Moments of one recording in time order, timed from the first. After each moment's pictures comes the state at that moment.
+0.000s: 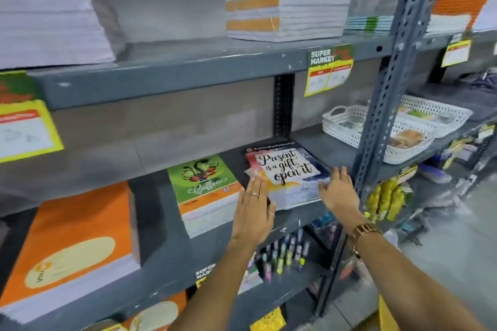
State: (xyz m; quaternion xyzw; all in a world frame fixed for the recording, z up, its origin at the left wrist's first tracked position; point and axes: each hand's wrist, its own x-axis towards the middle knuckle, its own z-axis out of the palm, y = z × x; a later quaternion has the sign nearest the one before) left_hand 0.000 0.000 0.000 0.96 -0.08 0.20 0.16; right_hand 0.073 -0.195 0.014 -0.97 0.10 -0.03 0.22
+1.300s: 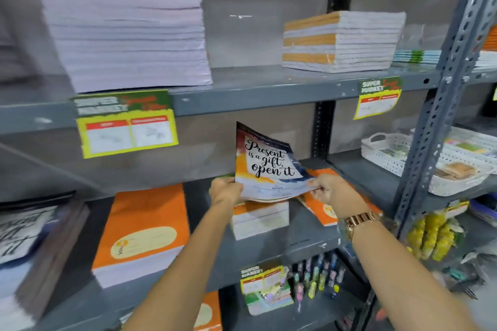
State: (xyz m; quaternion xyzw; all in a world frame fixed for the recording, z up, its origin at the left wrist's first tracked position) left_hand -0.030 0.111 0.100 0.72 0.29 0.16 0.62; right_hand 0.069 -0.085 0.090 -0.63 0.17 0.14 0.74
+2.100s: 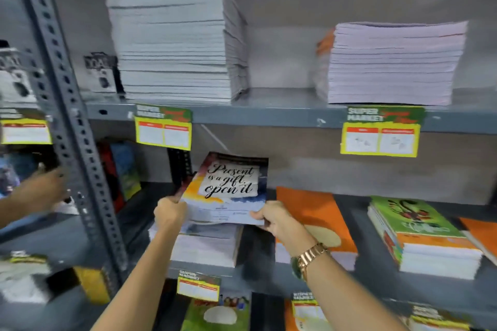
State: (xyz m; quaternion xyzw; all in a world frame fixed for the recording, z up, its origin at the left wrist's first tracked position) left_hand -0.317 0.455 0.094 0.64 0.54 0.35 0.42; right_hand -0.160 0.329 0.072 -0.67 -0.09 0.38 0.63
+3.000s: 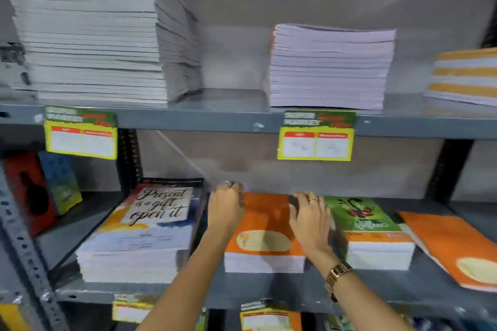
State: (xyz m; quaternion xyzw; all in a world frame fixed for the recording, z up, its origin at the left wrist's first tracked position) left_hand -0.179 0.327 0.105 0.91 0.24 0.31 0.13; right_hand -0.078 0.190 0.063 -0.91 -0.23 -0.26 0.21
